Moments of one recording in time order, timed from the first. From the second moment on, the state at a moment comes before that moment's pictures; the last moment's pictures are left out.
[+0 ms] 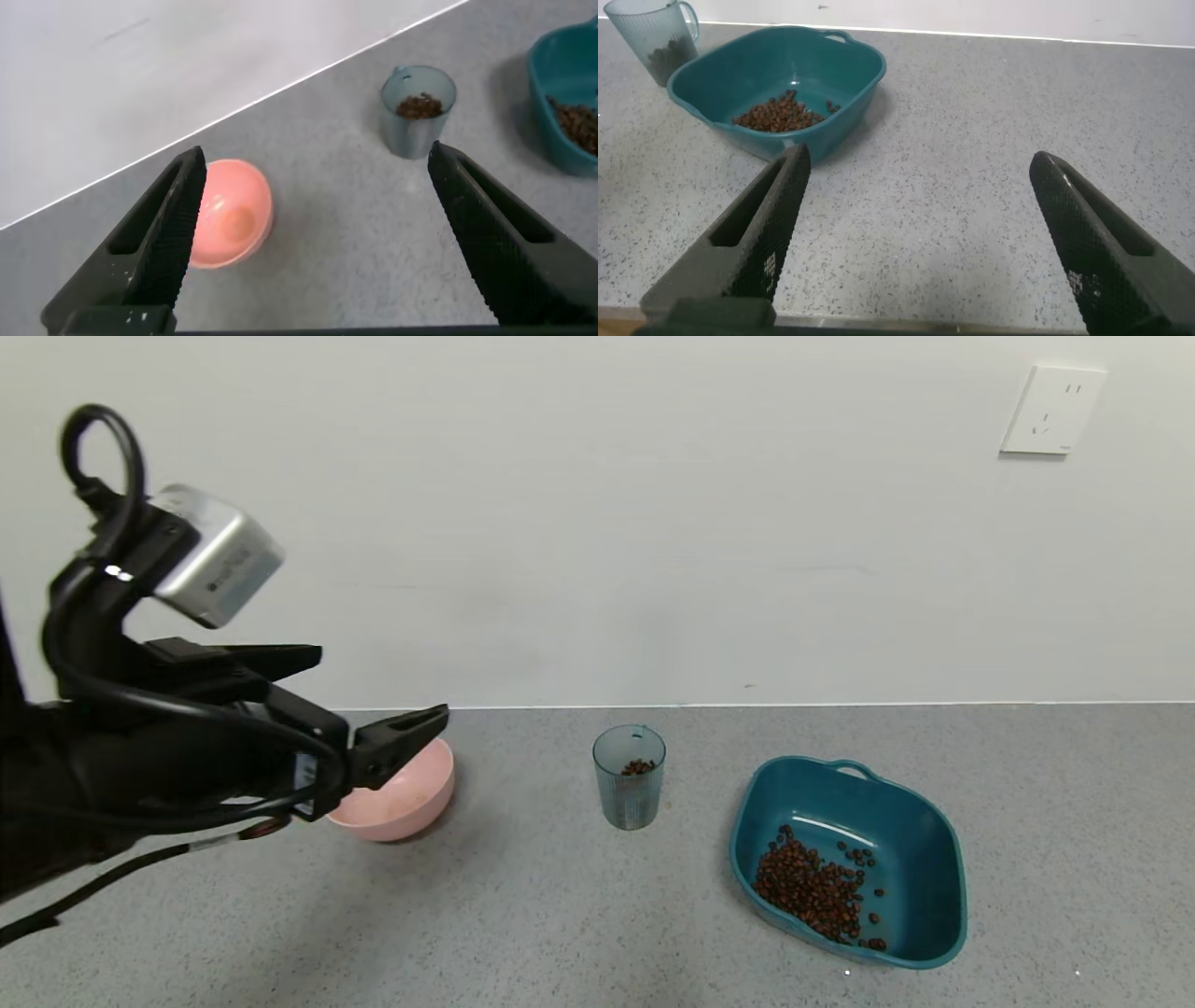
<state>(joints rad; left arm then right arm) -0.51 1.23 -0.88 -0.11 0.26 0.20 0.00 0.00 0.00 -0.01 0.01 0.00</state>
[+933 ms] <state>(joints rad) -0.03 0.62 -0.71 0.12 0.11 0.22 0.00 0.00 0.00 -0.01 0.00 0.00</state>
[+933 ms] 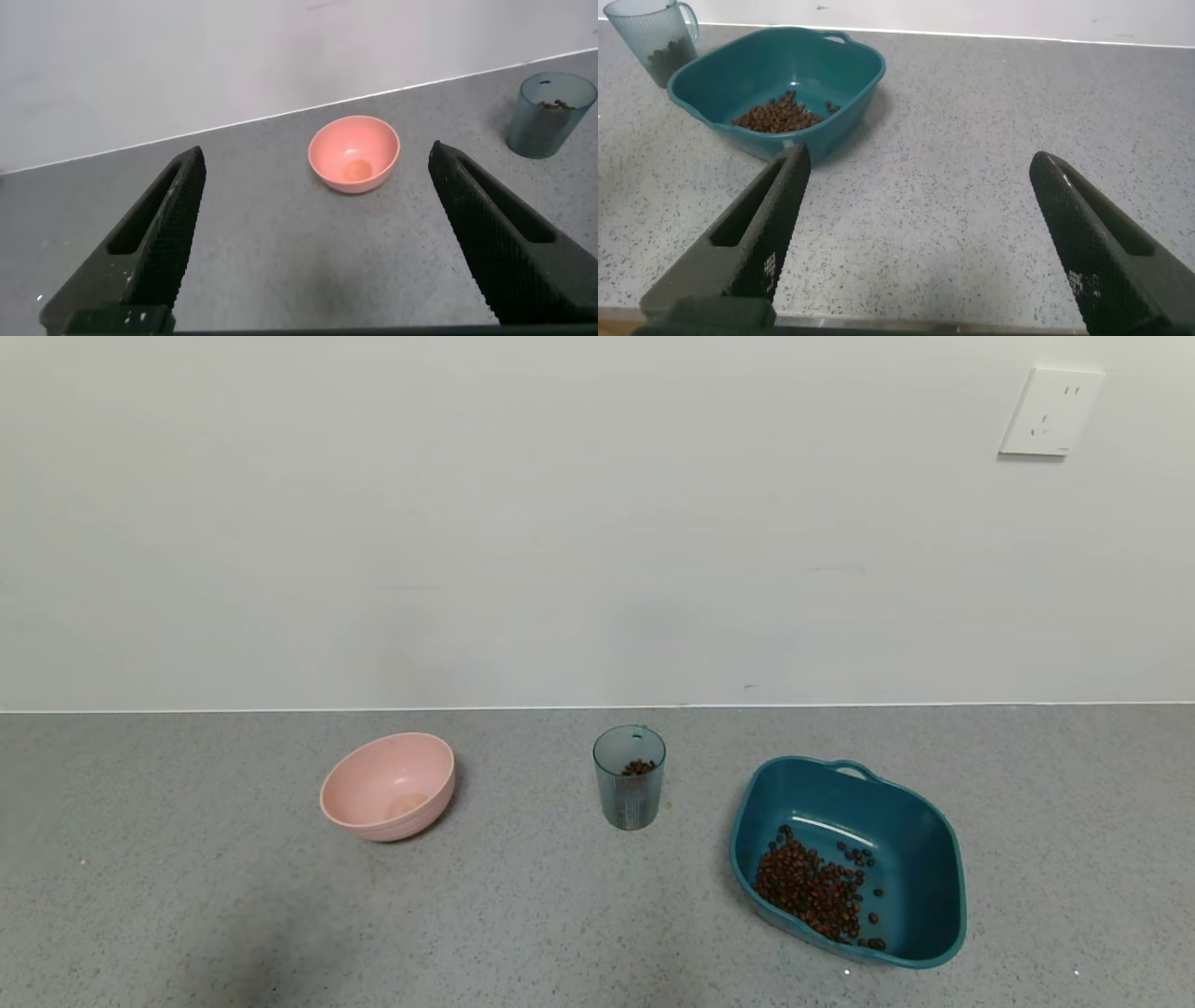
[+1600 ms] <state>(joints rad) 0.02 0.32 -0.63 0.21 0.06 0.21 0.00 0.00 0.00 -0.01 0.01 0.00</state>
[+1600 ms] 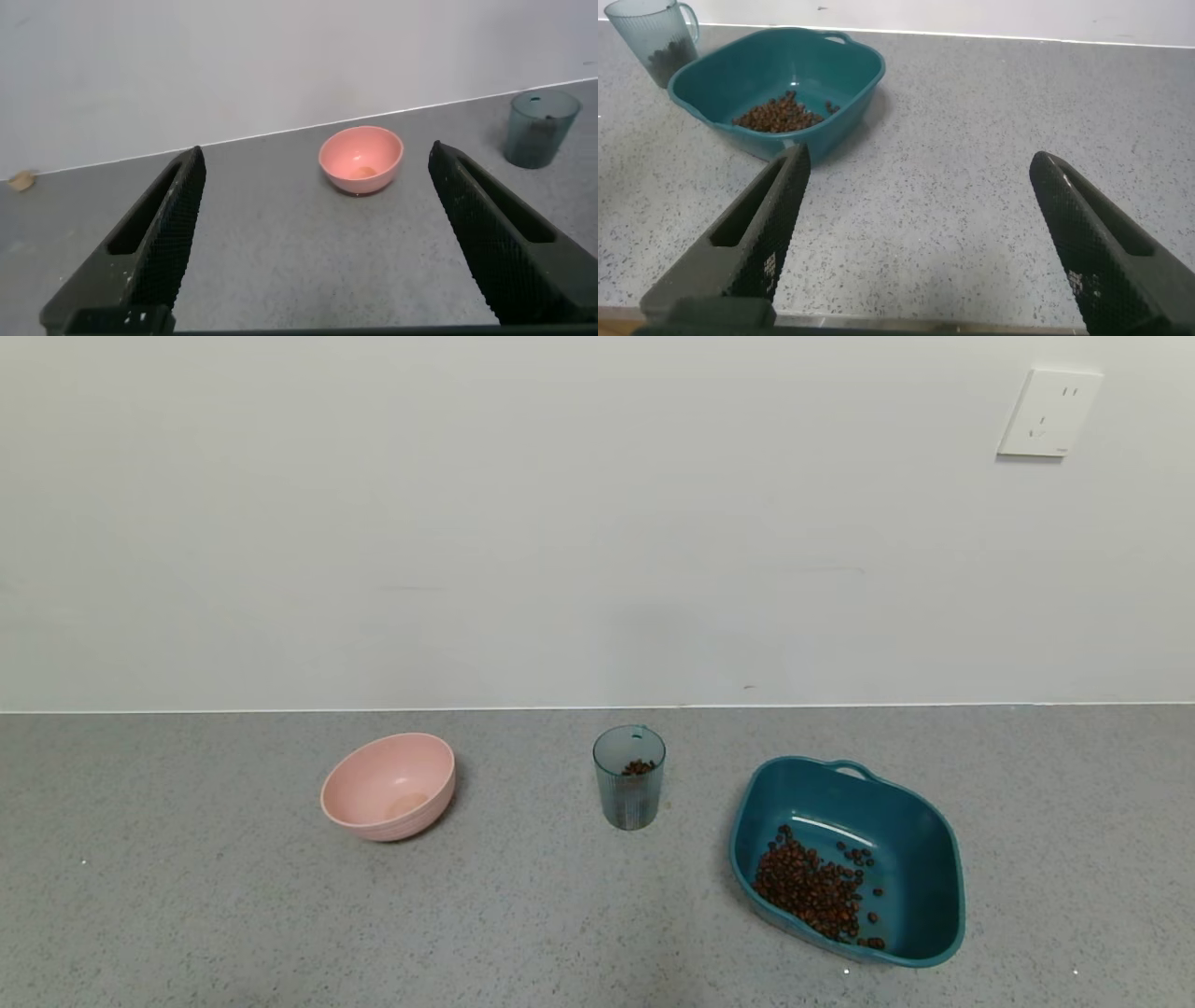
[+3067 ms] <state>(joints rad) 0.00 0.00 0.00 -0.05 -0.02 0.14 0.00 0.00 0.00 -0.01 0.00 0.00</state>
